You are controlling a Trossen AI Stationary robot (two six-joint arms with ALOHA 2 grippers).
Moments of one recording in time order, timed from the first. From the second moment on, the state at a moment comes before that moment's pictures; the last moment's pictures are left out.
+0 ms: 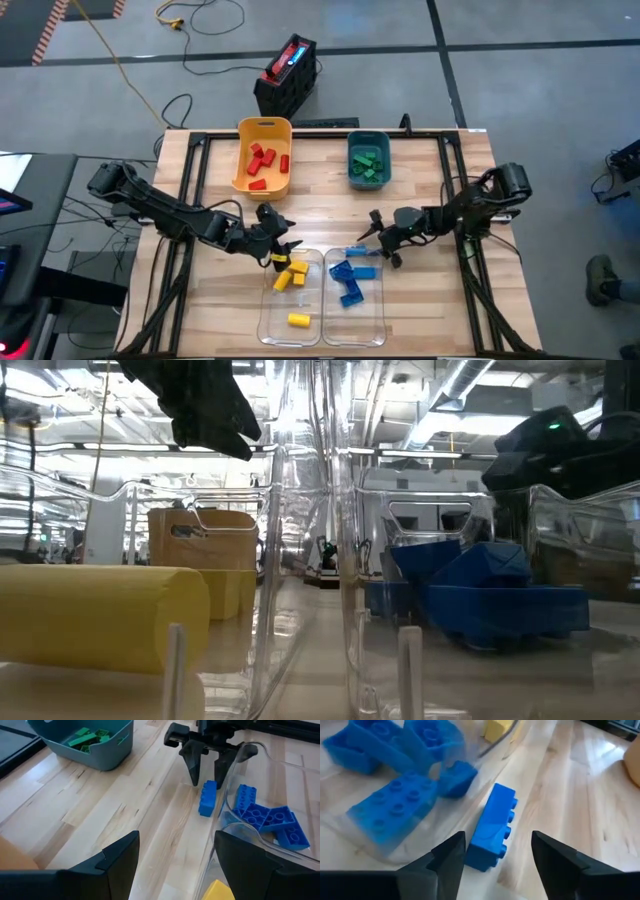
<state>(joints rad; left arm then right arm) -0.36 1.36 0.89 -0.17 -0.61 -0.48 0.07 1.66 0.22 0.98 -0.20 -0.38</state>
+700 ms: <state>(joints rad) -0.36 1.36 0.89 -0.20 -0.60 -0.48 -0.01 1.65 0.22 0.95 -0.21 -0.41</state>
